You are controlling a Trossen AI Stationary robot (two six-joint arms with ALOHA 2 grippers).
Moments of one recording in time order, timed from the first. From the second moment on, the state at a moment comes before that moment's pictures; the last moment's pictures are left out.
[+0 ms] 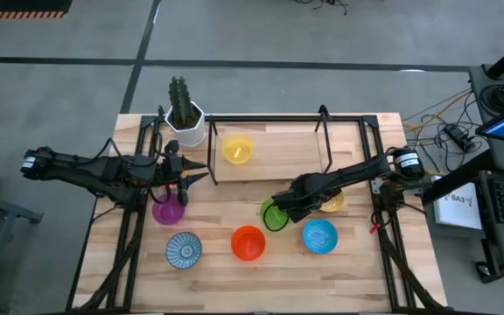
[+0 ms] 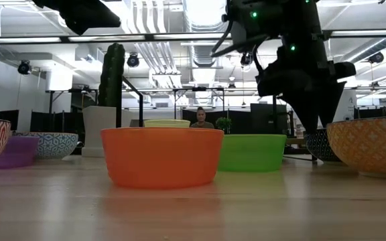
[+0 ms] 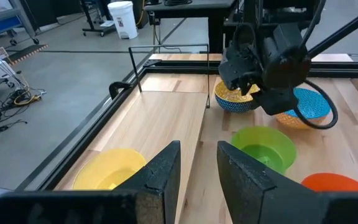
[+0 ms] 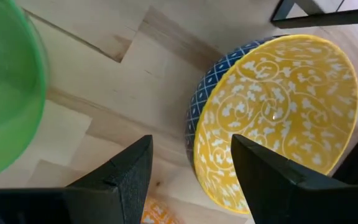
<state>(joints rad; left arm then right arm) -0.16 0.75 0.69 -0.25 -0.43 -0.04 0.12 1.81 1.29 -1.25 0.08 1.16</state>
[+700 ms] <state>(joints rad) -0.16 0.75 0.69 -0.25 -0.43 -0.04 0.11 1.95 1.29 -1.24 0.15 1.08</state>
